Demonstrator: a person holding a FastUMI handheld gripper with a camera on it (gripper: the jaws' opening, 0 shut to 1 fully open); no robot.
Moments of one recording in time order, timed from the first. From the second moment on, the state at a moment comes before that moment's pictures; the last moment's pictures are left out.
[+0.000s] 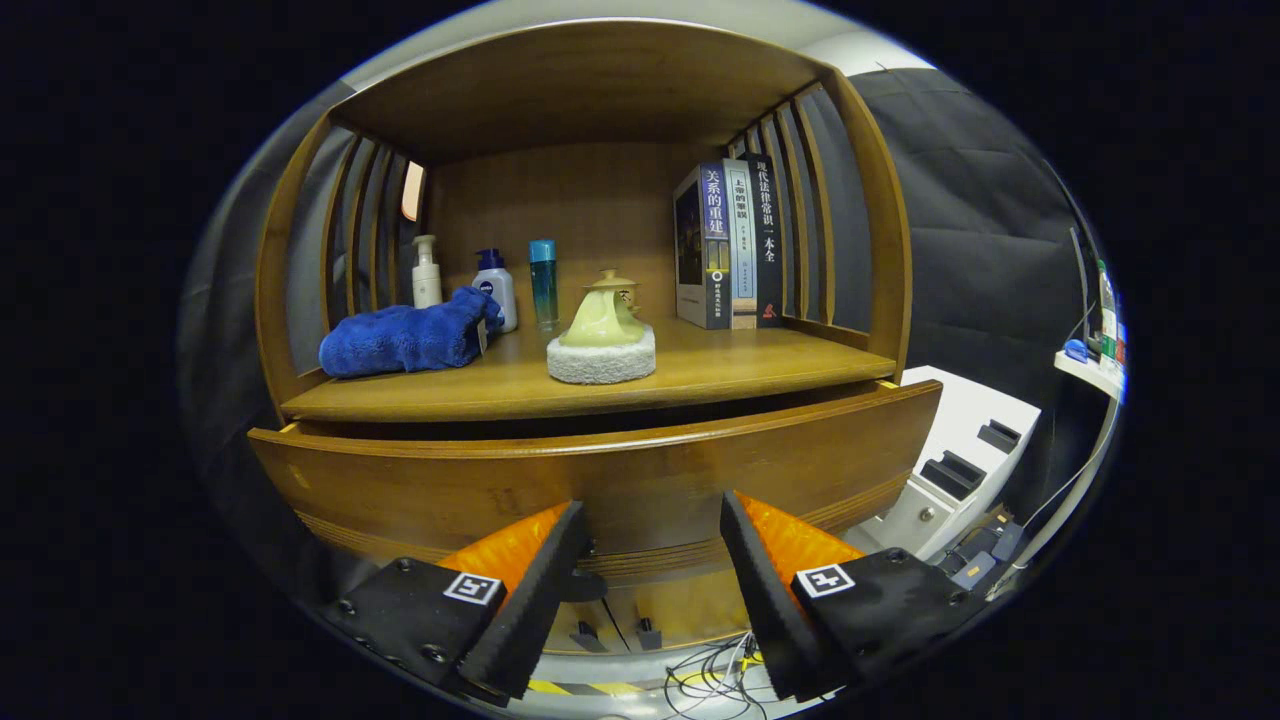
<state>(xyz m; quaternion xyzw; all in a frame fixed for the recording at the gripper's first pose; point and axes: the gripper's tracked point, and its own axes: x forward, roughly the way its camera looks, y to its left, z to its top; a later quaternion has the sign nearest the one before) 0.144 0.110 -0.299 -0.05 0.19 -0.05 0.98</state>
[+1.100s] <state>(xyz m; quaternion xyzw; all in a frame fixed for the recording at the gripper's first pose) 0.162 0.132 -0.187 -0.05 0.15 -0.03 0.99</state>
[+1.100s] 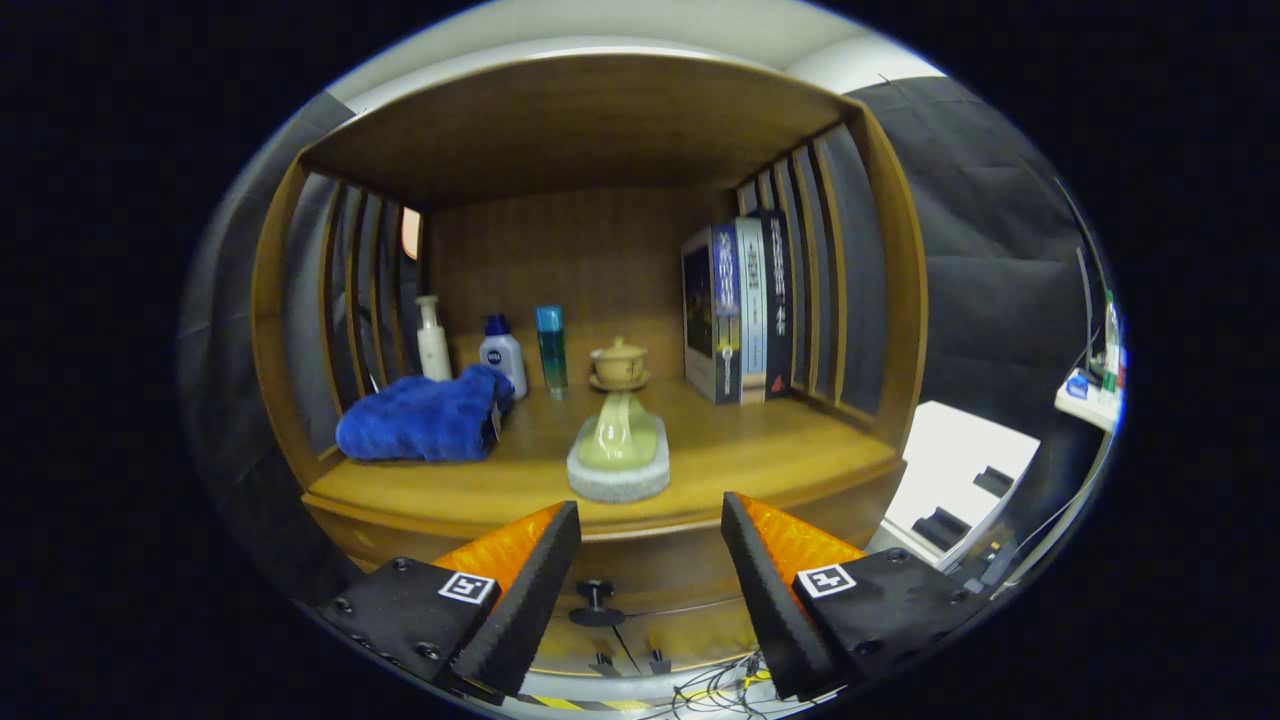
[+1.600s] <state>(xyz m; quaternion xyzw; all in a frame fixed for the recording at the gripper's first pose) 0.111 0.153 0.001 -0.07 0.06 0.00 1.00</state>
